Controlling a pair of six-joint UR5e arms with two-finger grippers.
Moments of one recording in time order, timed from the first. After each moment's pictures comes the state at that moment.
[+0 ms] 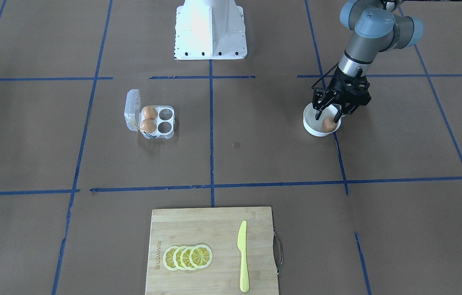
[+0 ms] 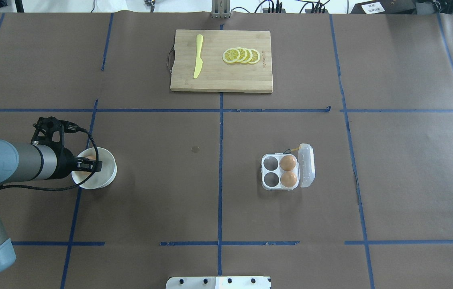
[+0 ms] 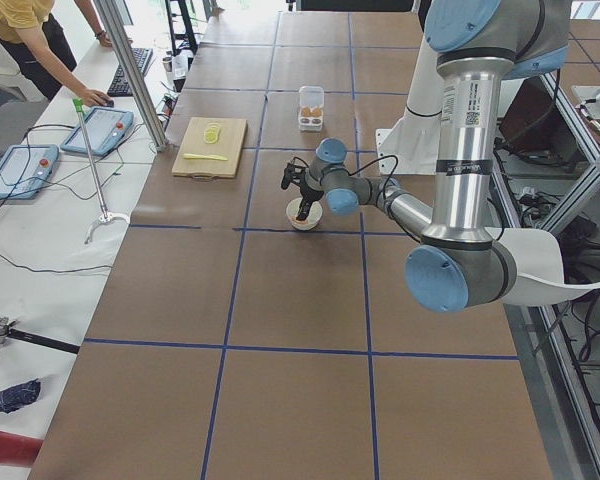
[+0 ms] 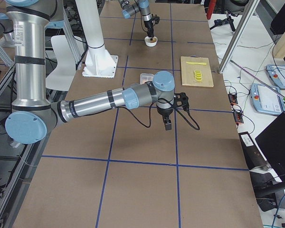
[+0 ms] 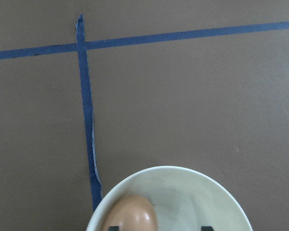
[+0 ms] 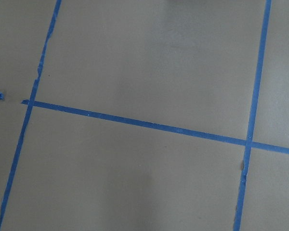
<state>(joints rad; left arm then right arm) -0.56 -1.60 -1.90 -2.15 -1.72 -1.05 1.43 -1.61 1.90 -1.50 2.36 0.18</state>
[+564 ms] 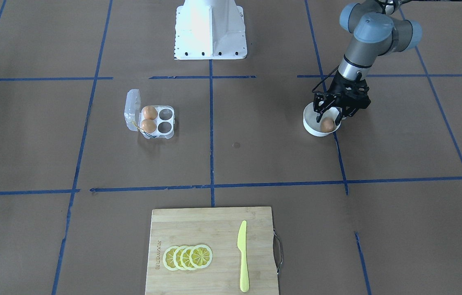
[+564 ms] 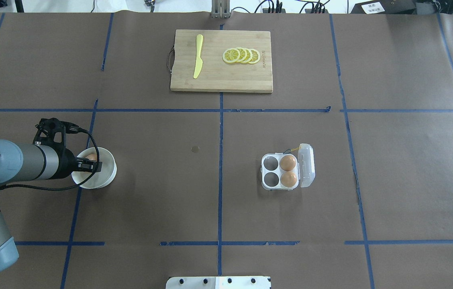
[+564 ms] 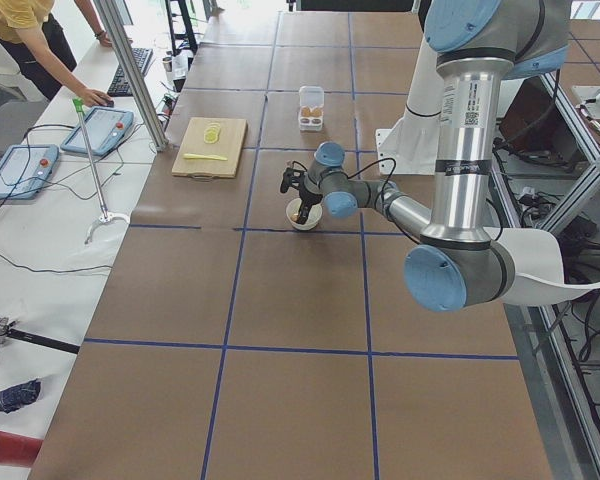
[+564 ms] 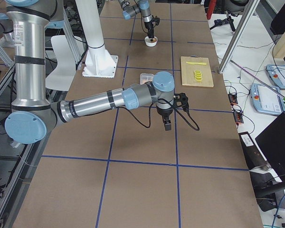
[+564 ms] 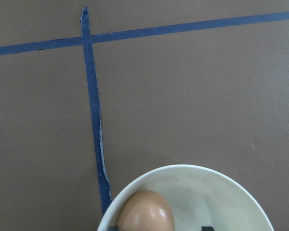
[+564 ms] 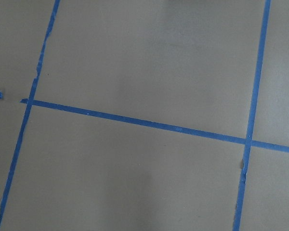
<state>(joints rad) -0.56 -1.61 -1.87 -2.15 -1.71 -1.04 1.43 -1.61 1.90 -1.50 2.36 0.18</state>
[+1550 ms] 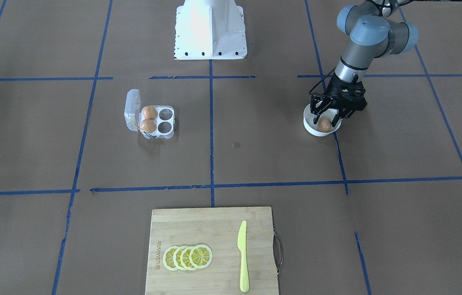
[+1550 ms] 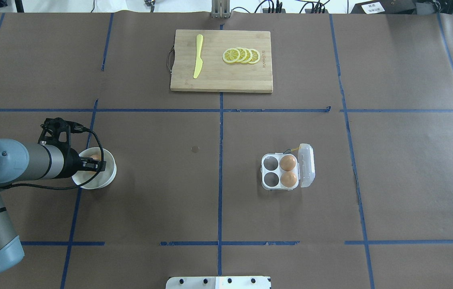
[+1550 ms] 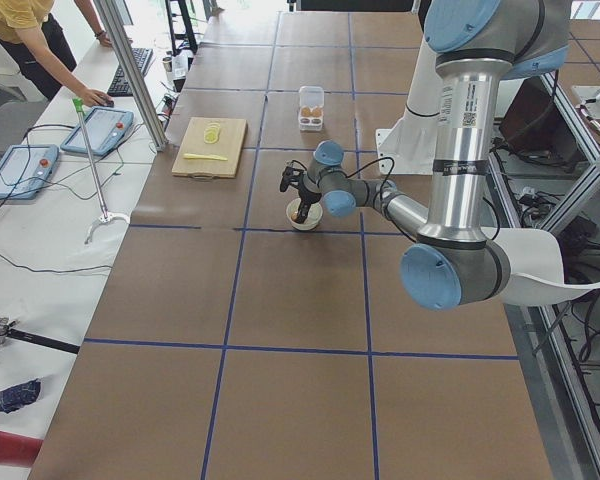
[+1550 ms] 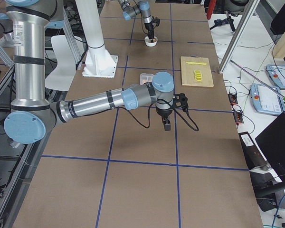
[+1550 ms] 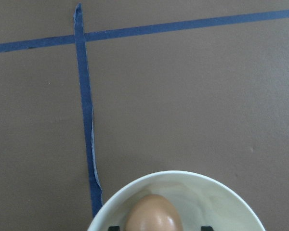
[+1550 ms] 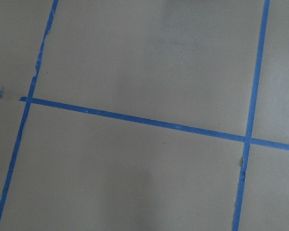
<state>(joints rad) -0.55 -1.63 -1.85 -2.15 -1.71 -1.05 1.43 -1.62 1.90 -1.50 2.36 0.17</state>
